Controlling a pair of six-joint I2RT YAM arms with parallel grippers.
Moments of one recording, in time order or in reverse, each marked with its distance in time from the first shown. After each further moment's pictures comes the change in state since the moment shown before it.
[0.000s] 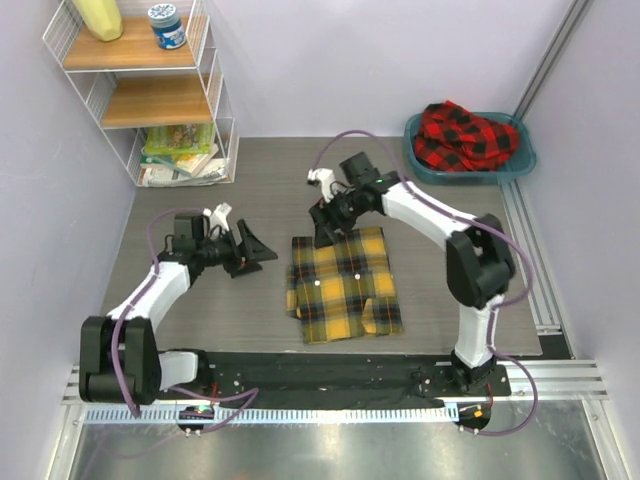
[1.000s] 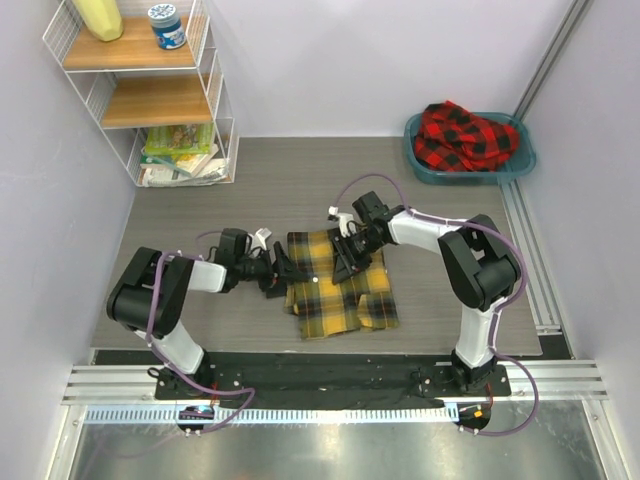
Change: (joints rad) left arm -0.238 0.436 -0.140 0.508 0.019 -0.285; right arm -0.046 -0.096 -0.403 0.122 -0.092 0.301
